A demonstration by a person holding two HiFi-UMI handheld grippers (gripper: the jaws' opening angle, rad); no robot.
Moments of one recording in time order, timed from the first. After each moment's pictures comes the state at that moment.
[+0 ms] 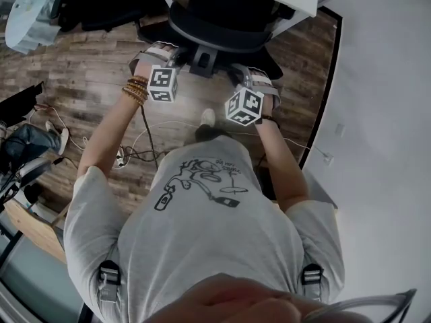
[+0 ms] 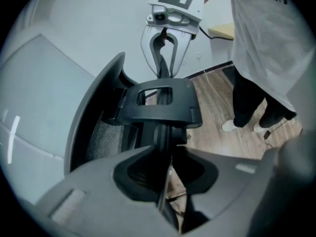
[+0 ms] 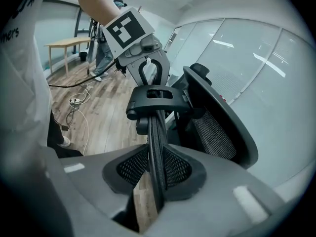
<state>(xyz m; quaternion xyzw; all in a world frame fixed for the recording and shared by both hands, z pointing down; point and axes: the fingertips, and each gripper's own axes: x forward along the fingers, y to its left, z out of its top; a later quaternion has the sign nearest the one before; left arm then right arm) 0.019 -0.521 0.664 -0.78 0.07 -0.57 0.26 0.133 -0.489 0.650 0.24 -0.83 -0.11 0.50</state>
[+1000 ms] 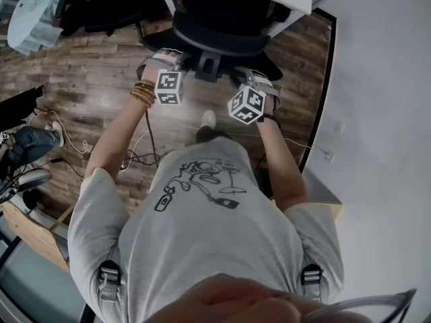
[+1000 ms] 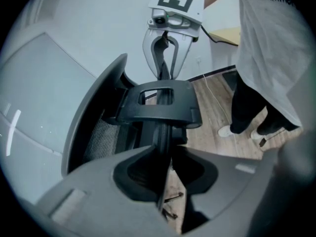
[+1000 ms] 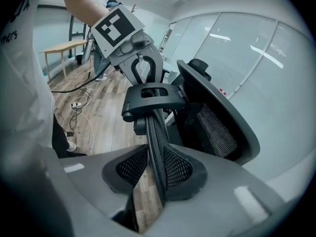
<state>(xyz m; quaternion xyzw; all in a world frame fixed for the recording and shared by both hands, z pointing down) 0.017 -0.464 0.664 -0.79 0.08 -0.56 0.25 0.134 -0.436 0.652 0.25 -0.82 -0.08 0.51</state>
